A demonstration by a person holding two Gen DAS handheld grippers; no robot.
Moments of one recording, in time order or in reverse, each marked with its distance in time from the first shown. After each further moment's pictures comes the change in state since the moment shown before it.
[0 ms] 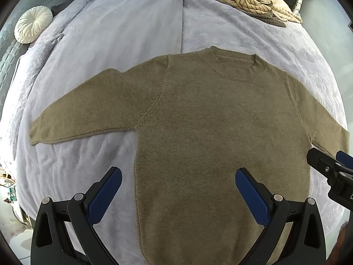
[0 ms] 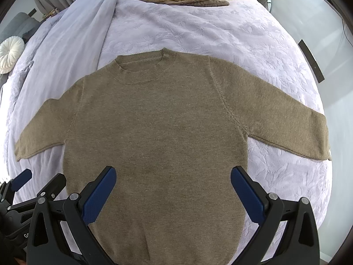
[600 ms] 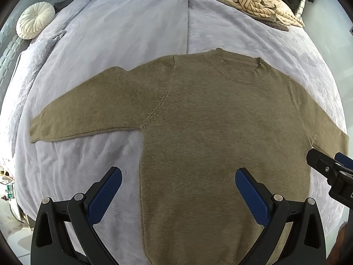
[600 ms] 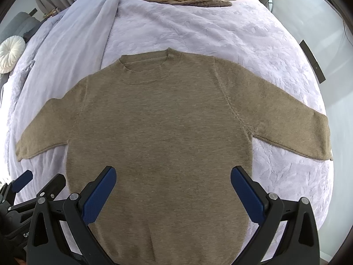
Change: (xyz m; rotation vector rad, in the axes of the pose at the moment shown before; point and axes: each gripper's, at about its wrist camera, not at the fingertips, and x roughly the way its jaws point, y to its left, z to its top) left arm 0.000 0.017 0.000 -0.022 -0.003 -0.015; right arm 0.001 0.011 0.001 0.000 0.003 -0.001
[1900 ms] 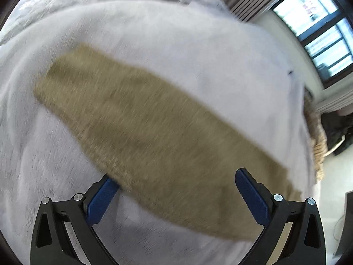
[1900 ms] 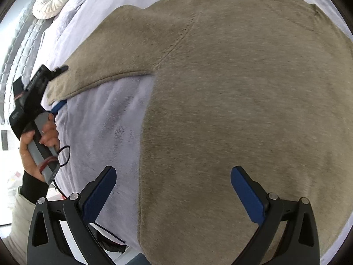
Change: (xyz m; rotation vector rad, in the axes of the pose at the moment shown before) left arm 0.127 0.352 -0.005 -0.749 -0.320 -0.256; right arm 0.122 0.185 -0.066 -0.235 0.241 0.338
